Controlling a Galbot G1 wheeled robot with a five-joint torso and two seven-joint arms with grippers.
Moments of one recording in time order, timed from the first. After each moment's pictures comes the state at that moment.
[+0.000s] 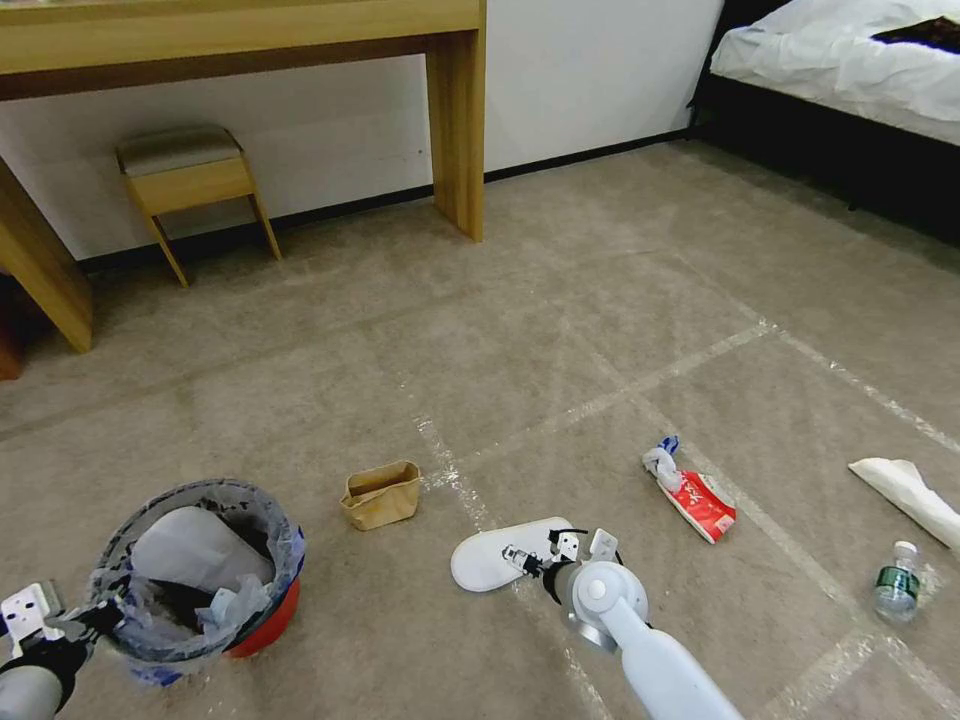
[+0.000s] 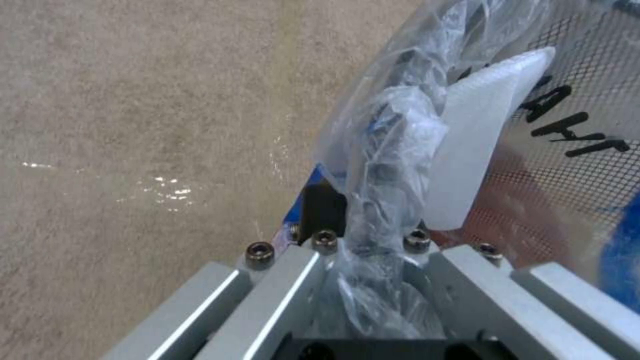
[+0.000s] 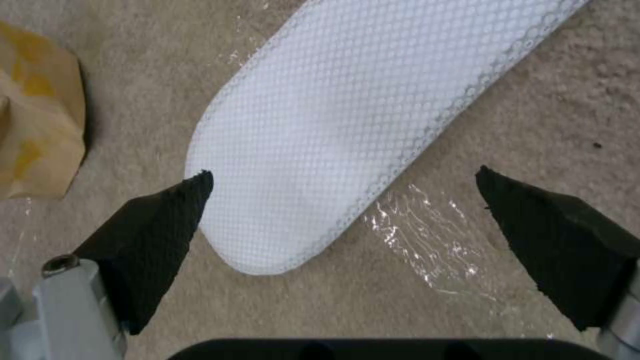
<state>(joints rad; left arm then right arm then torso) 1.69 -1.39 -1.21 -2.10 -0.80 0.67 -0.05 -1.05 1.31 0.07 1.46 1.28 -0.47 0.58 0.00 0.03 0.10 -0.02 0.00</state>
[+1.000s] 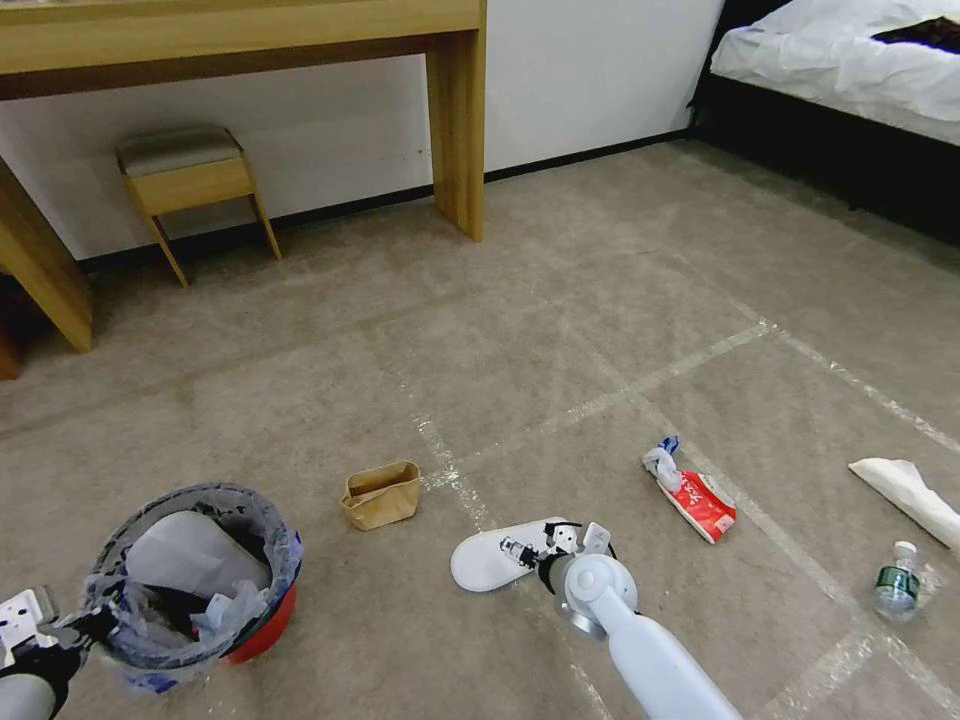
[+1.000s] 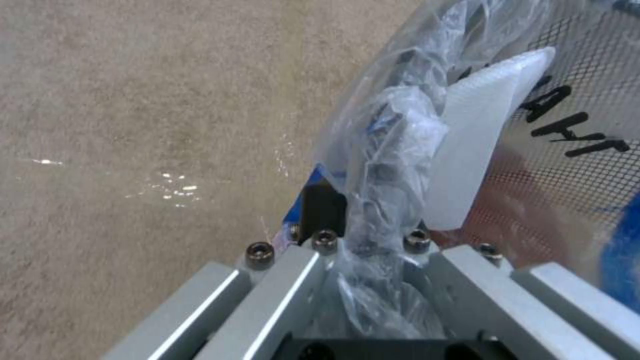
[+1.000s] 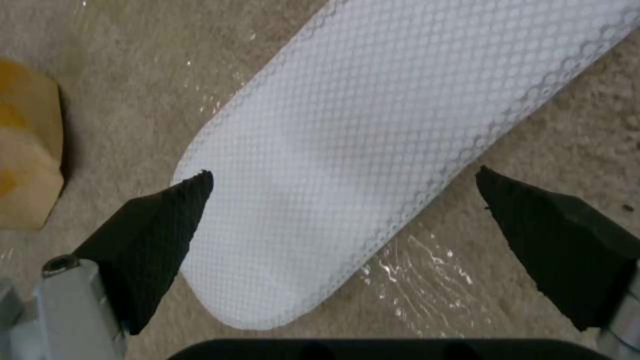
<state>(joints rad) 1.72 -1.40 -1.22 -2.12 -0.80 0.67 -0.05 -1.00 1.34 0.07 1.35 1.23 -0.44 0.52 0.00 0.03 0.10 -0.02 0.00</state>
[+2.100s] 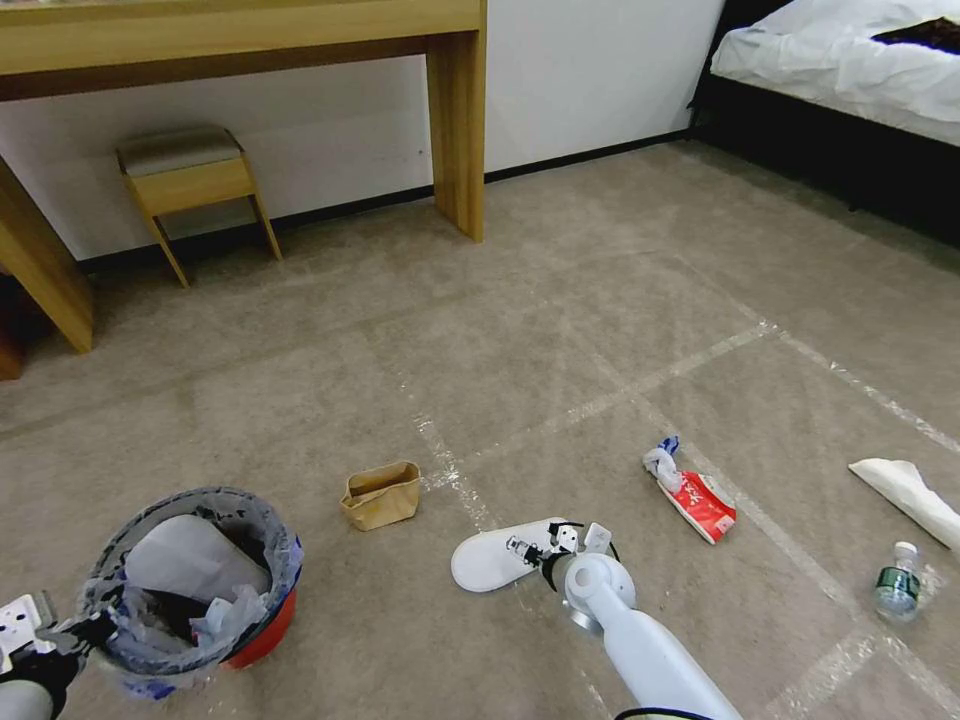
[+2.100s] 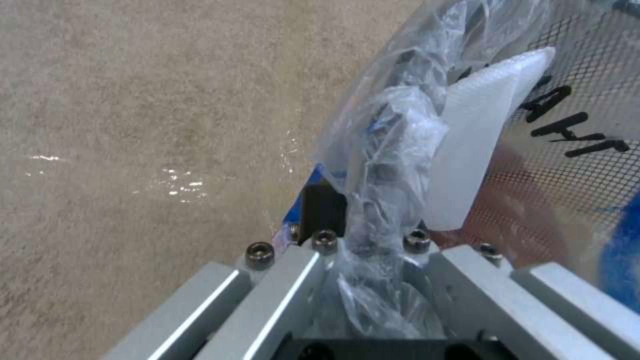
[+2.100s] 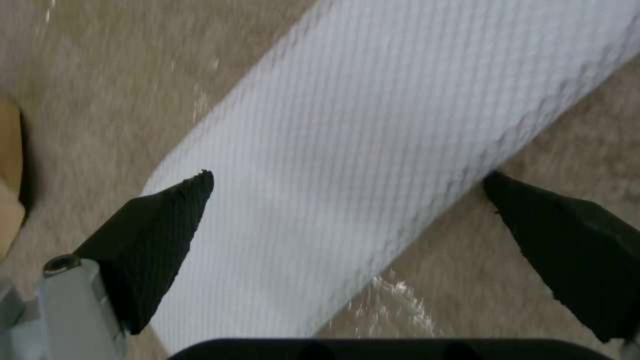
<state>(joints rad) 1.74 -1.40 -1.22 -2.13 -0.80 0.67 -0.04 -0.97 1.36 0.09 1.24 1.18 -0.42 0.46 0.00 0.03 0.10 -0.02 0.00</state>
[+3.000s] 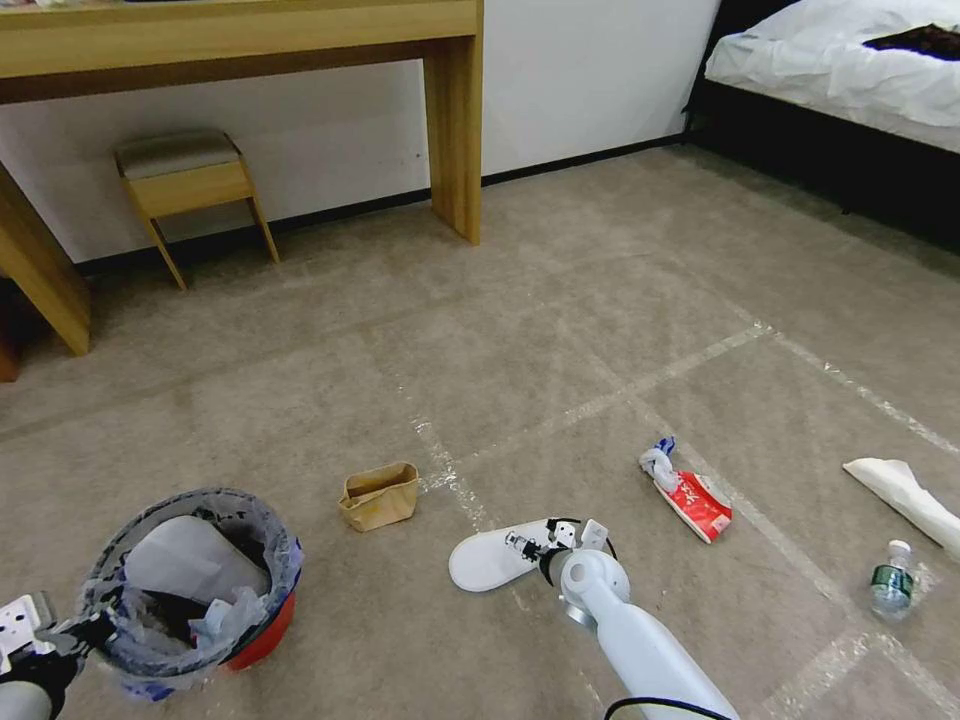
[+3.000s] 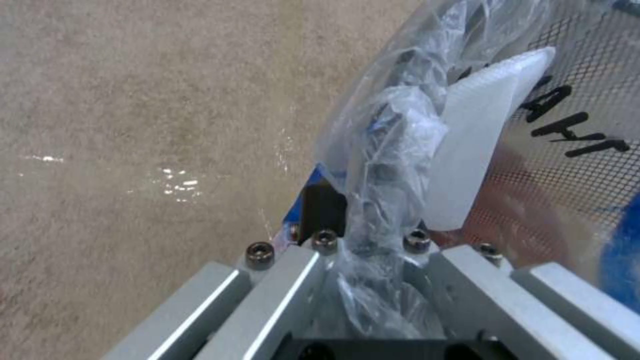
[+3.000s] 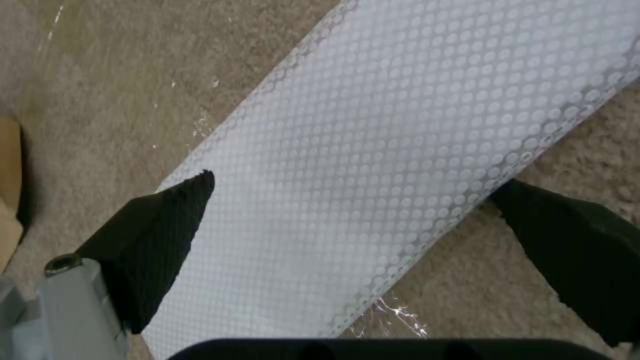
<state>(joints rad) 1.74 -1.40 -1.22 -2.13 -0.80 0.67 -0.04 -0.95 1.38 0.08 1.21 1.16 -0.40 0.45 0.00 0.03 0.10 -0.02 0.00</state>
